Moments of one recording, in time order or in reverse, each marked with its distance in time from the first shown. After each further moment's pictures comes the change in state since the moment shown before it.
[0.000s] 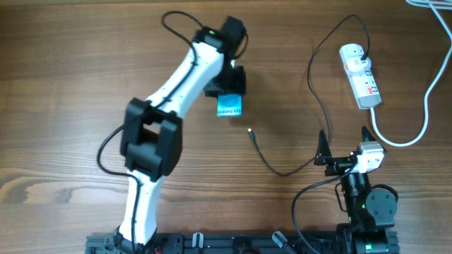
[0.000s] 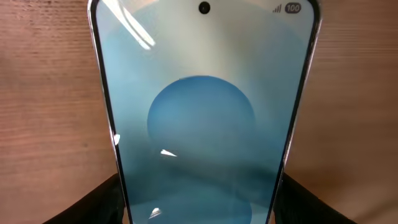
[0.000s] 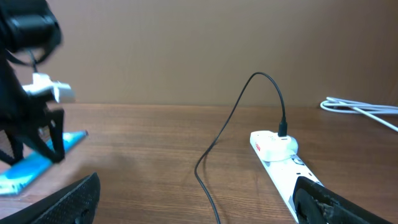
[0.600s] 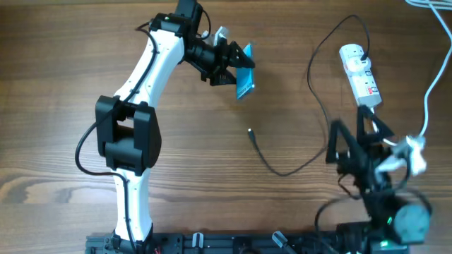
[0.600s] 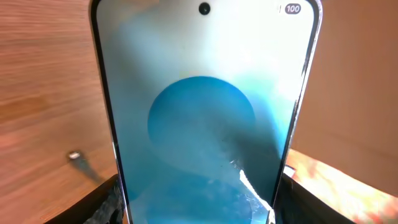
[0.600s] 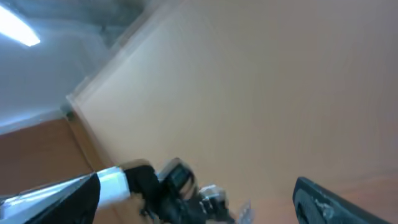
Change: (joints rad) left arm 0.190 -0.015 0.007 0.087 0.830 -0.019; right arm 0.000 0.269 0.291 0.356 -0.261 0.667
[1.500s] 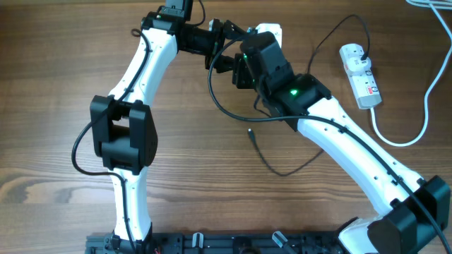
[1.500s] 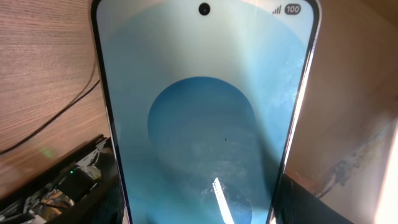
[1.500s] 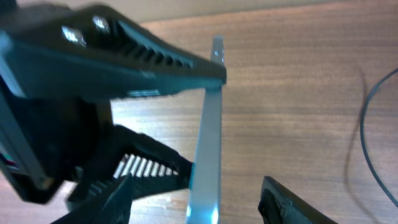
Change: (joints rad) left arm 0.035 0.000 0.000 0.245 0.285 -0.565; right arm 0.561 1.350 1.136 -0.896 0.573 -0.178
